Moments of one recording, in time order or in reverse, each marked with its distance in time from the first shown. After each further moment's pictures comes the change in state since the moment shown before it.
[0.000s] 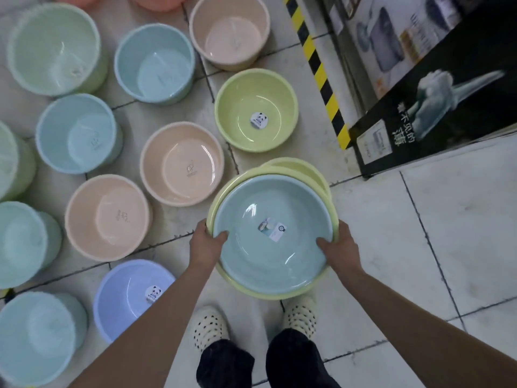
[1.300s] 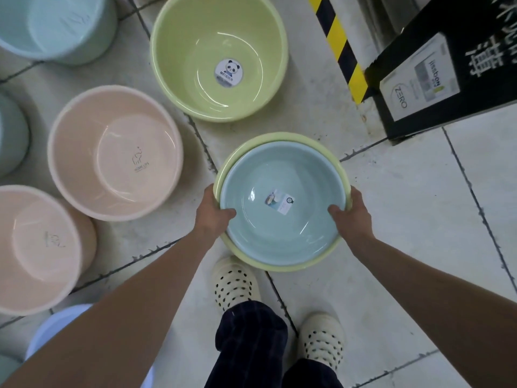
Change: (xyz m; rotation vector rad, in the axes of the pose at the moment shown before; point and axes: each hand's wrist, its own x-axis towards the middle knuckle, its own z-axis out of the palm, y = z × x) left_hand 0.206 -0.047 0.139 0.063 -0.259 -0.016; right_hand 0.212 0.083 0.072 0.034 0.134 0.112
